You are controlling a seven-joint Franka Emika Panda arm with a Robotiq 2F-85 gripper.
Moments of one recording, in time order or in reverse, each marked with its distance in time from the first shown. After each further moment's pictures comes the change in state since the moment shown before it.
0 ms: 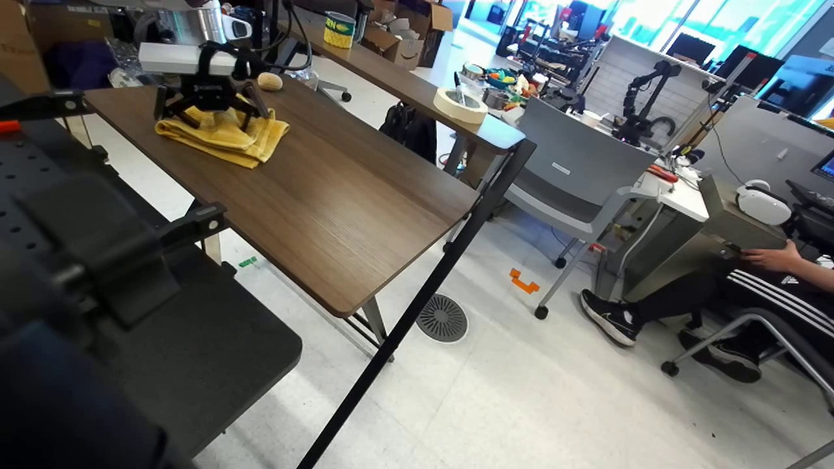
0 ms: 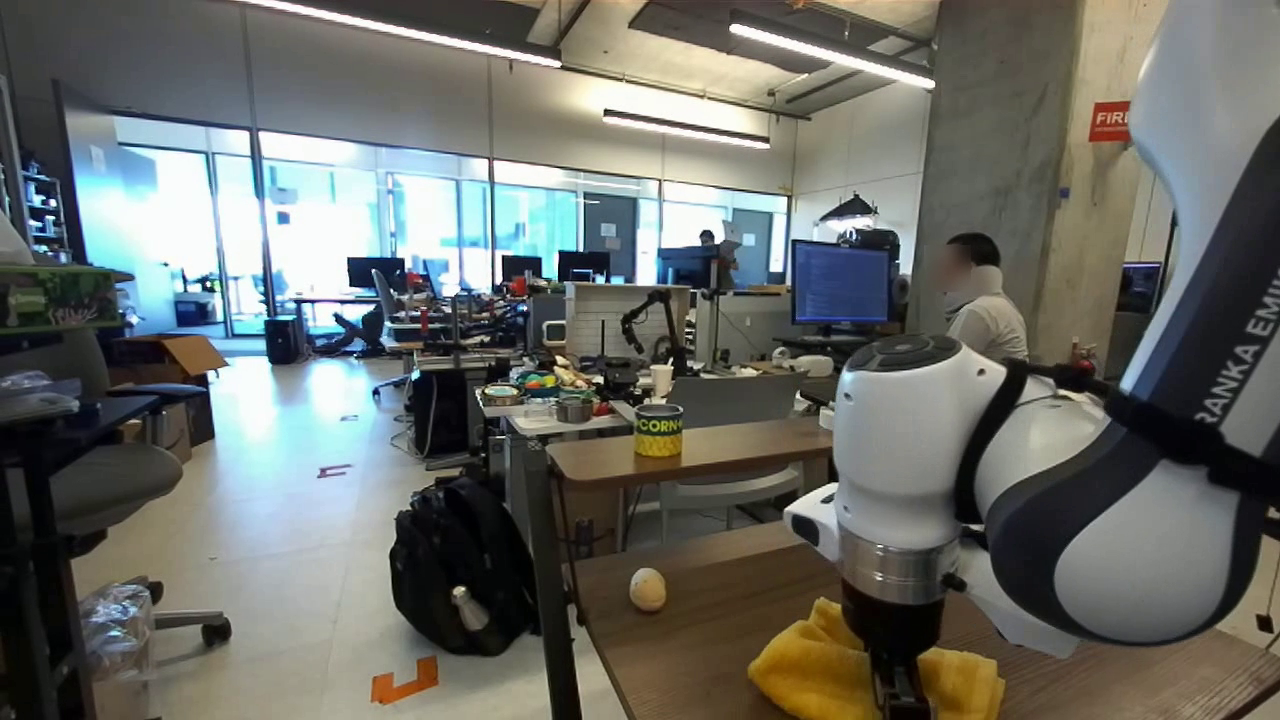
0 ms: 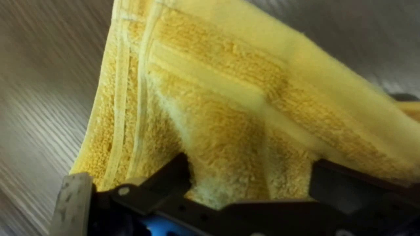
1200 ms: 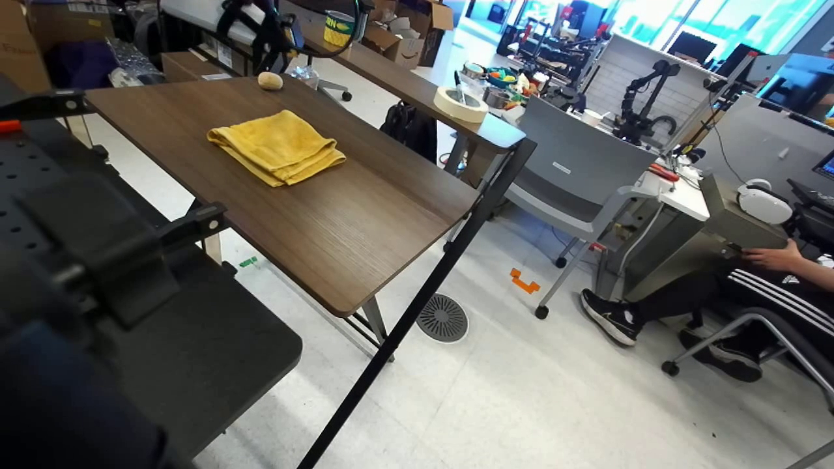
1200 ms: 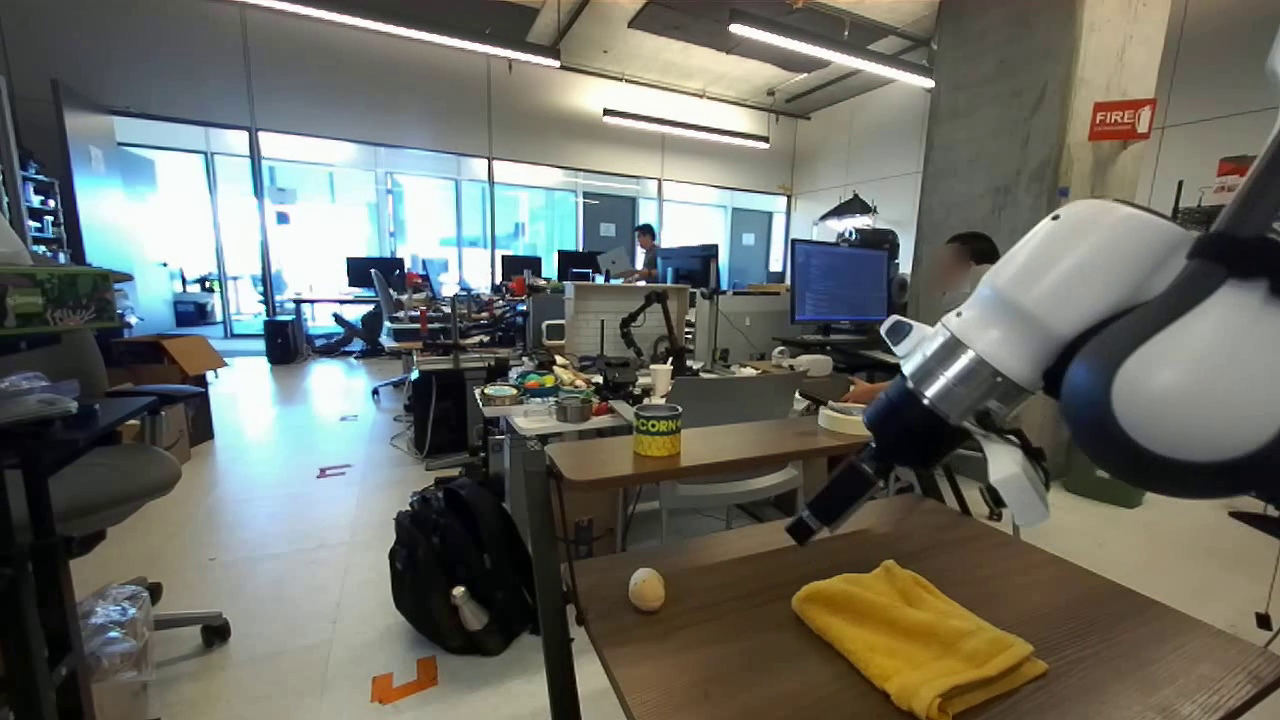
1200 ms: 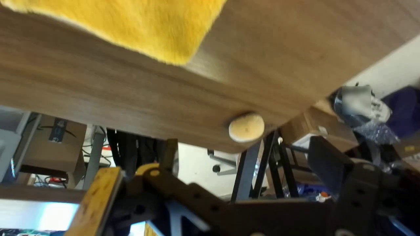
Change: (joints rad) arm -0.506 -0.158 0.366 -0.199 0.125 0.605 0.050
